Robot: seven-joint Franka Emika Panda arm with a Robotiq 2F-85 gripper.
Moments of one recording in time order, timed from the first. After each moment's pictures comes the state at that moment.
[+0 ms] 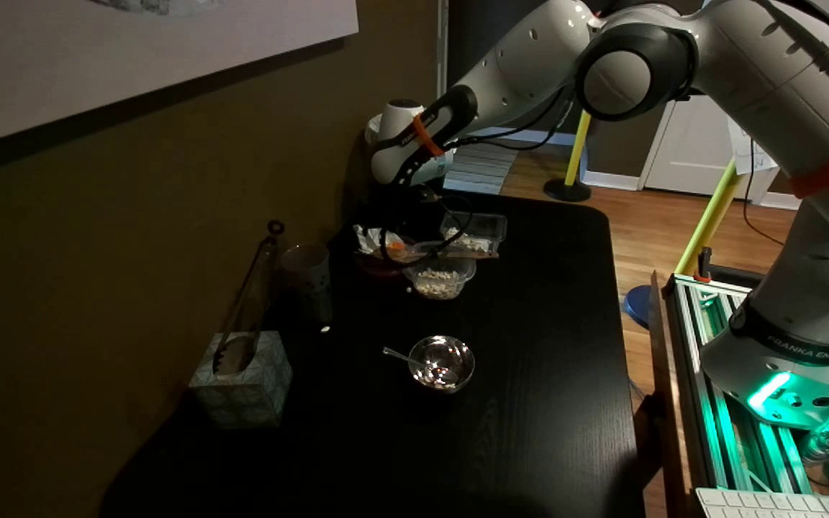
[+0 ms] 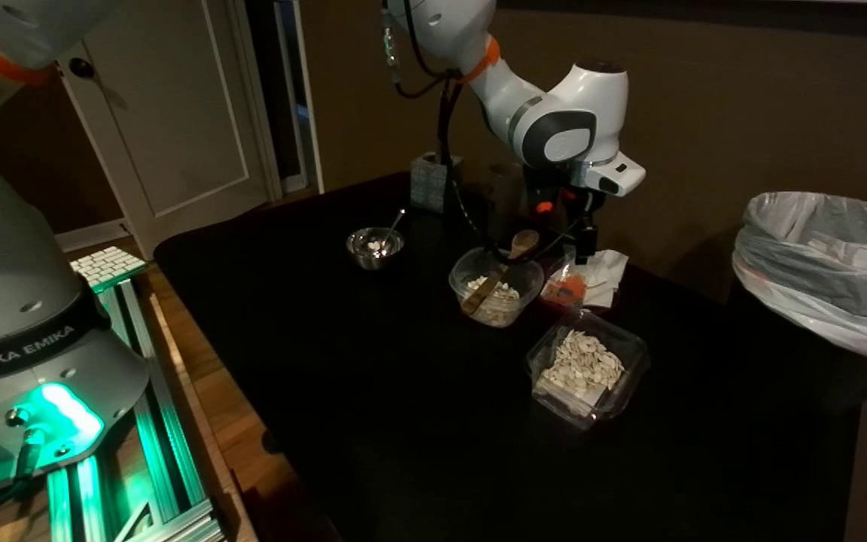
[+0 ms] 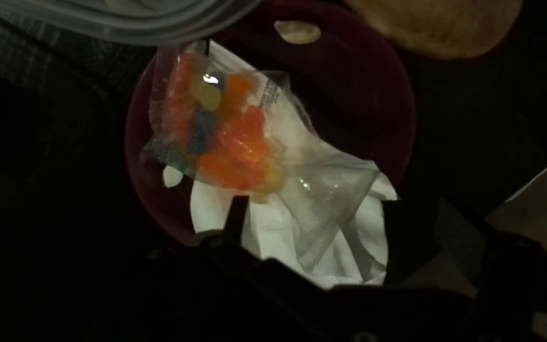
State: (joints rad) arm -0.11 0.94 -0.14 -1.39 0.26 2.56 0.36
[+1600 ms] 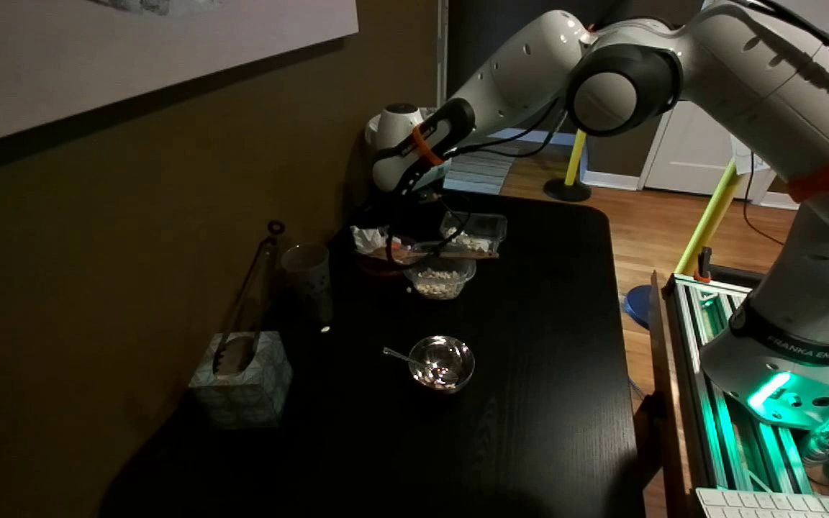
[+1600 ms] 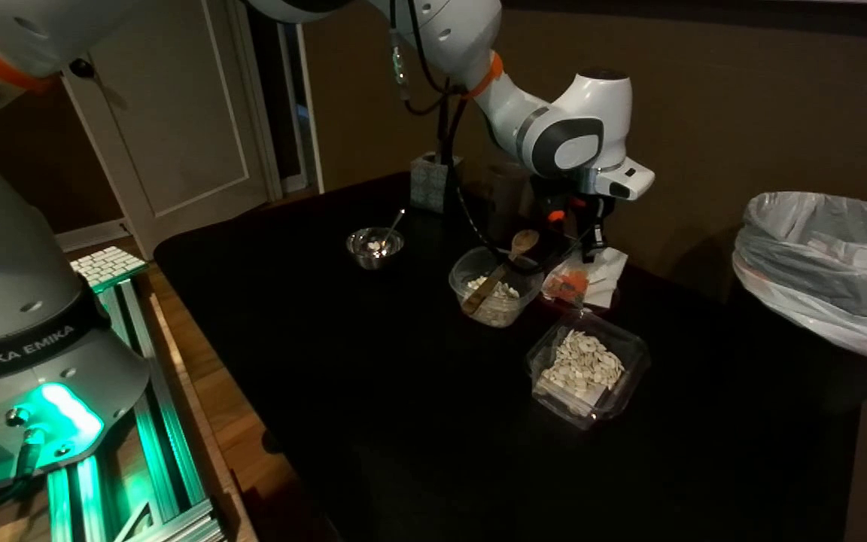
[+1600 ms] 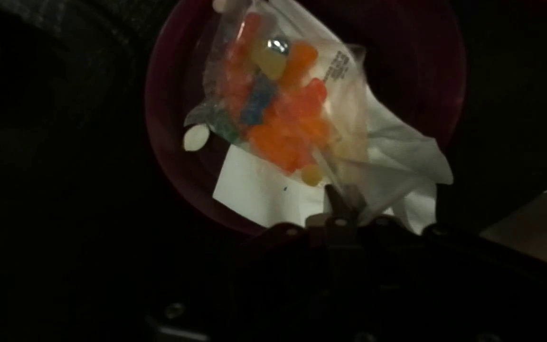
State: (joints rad) arm -0.10 1.00 -0.17 -1.32 0.21 2.56 0.36
